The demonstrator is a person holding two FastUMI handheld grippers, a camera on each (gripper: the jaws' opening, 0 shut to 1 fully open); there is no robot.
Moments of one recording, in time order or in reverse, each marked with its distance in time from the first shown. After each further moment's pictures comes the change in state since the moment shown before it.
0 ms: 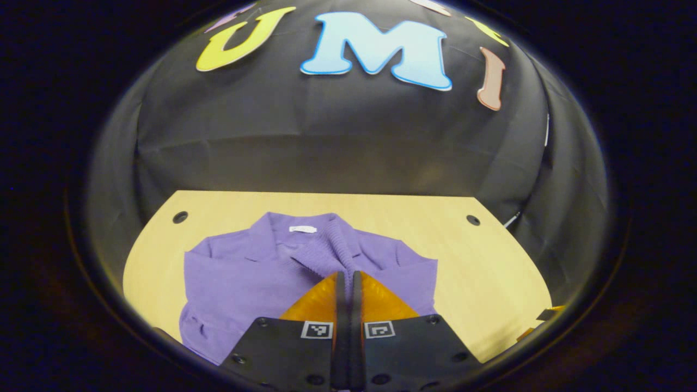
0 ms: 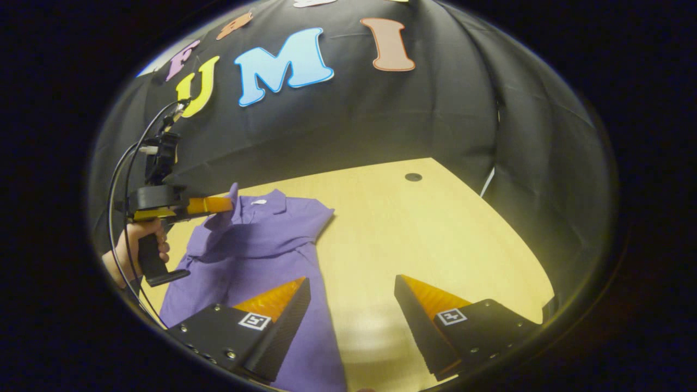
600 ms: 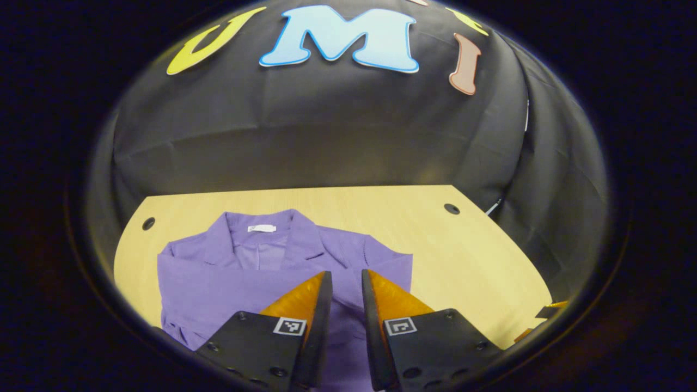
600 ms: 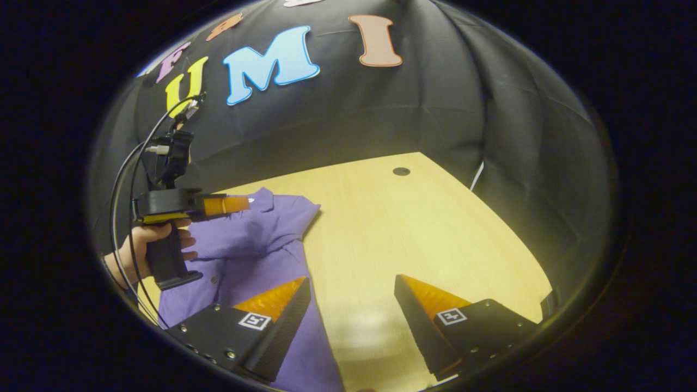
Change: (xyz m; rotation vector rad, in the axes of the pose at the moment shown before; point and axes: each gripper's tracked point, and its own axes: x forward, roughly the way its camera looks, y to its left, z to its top) left arm 0.020 -0.031 -0.004 0.049 0.012 -0.094; right arm -0.005 -0.002 -0.005 0.025 0.016 -0.048
